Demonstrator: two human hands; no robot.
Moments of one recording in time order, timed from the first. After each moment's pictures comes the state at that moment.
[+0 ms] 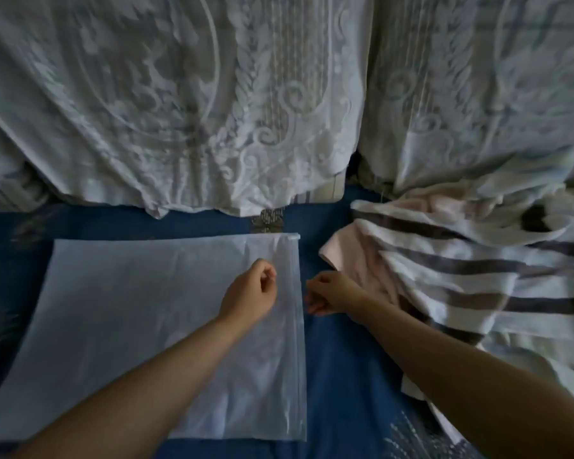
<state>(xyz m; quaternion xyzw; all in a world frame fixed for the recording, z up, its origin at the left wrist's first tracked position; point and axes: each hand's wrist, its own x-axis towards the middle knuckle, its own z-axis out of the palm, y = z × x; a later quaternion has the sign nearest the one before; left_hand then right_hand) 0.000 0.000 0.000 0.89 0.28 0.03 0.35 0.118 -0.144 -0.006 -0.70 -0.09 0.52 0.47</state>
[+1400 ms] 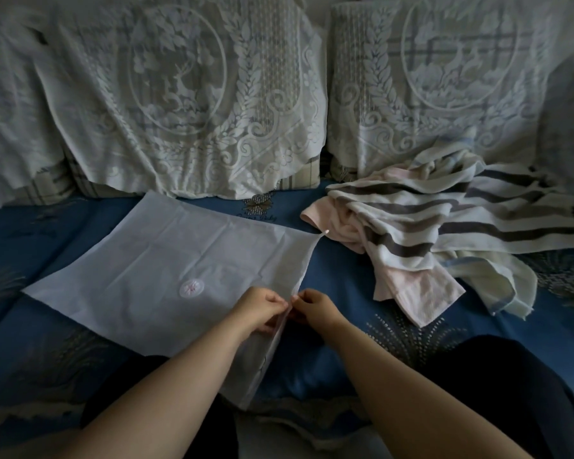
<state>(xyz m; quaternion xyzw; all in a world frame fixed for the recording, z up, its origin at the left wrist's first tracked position) -0.135 -0.122 -0.068 0.79 0.34 -0.05 0.51 -0.061 -0.233 -0.105 -0.68 -0.09 0.36 0.63</state>
